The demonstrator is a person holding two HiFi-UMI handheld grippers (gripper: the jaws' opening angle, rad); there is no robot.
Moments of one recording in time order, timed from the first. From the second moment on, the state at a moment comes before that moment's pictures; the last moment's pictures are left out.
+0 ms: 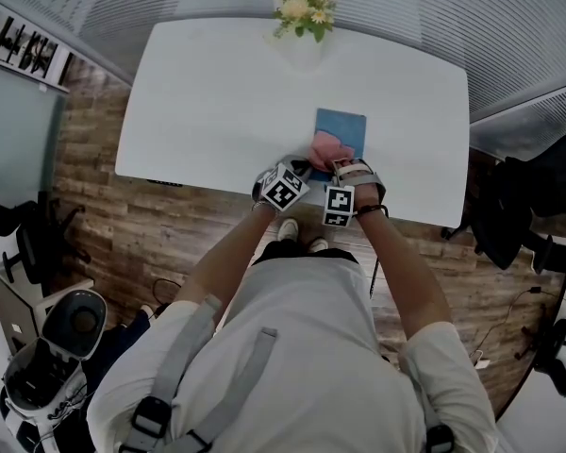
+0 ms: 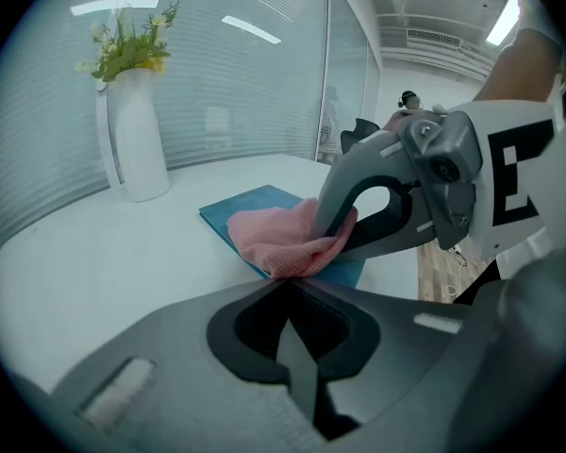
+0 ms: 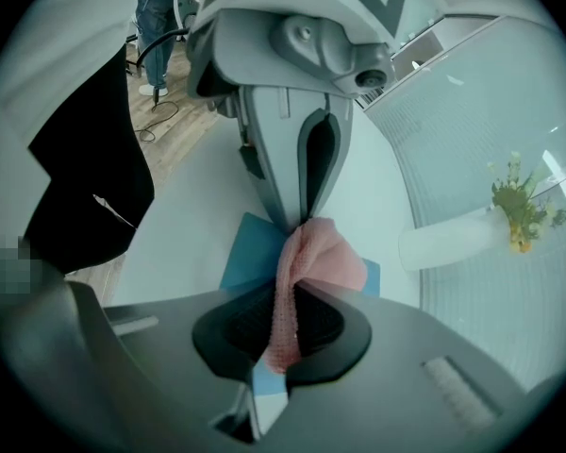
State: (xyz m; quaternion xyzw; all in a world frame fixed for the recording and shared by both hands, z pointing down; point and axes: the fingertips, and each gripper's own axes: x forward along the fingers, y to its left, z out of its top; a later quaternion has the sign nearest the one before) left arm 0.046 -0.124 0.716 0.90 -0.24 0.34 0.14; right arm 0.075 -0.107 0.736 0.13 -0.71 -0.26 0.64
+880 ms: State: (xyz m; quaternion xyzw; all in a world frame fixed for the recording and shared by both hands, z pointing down) left arm 0.045 -0.125 0.717 0.90 -0.24 0.34 0.14; right arm 0.064 -0.055 0.737 0.11 -0.73 -0.26 0.62
